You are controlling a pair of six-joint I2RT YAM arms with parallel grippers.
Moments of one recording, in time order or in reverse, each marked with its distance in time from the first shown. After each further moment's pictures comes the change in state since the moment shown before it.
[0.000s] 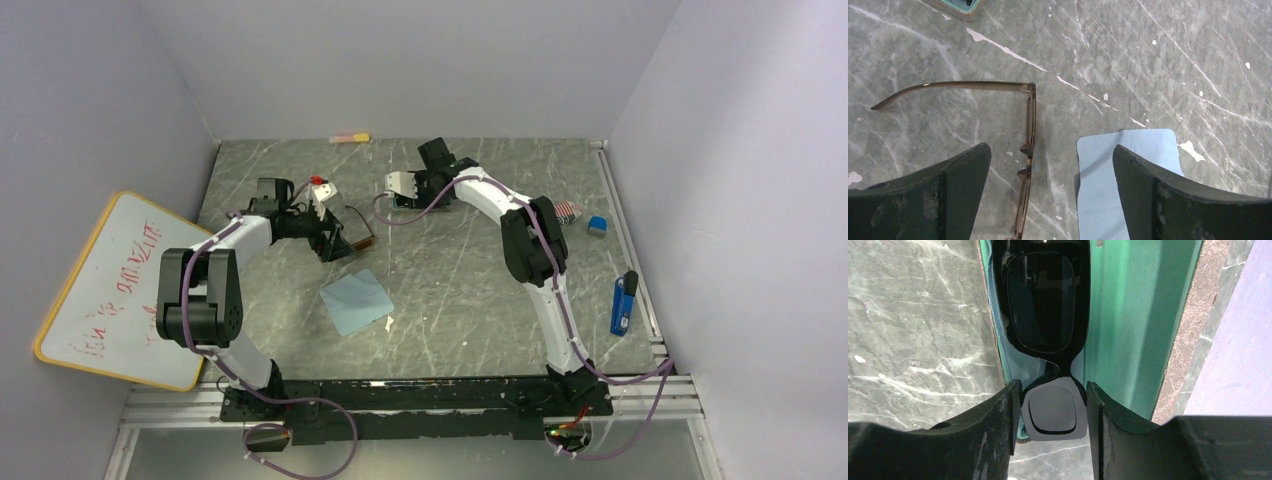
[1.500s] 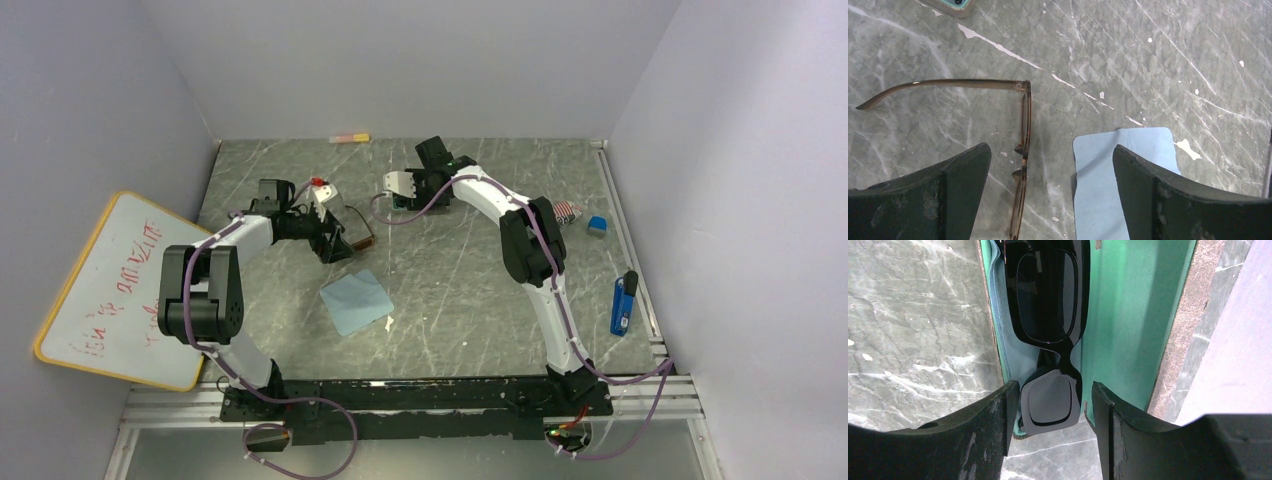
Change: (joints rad) left arm 0.000 0.021 0.000 -0.008 0.018 0.007; right arm 0.012 0.006 0.032 -0.037 0.019 0.001
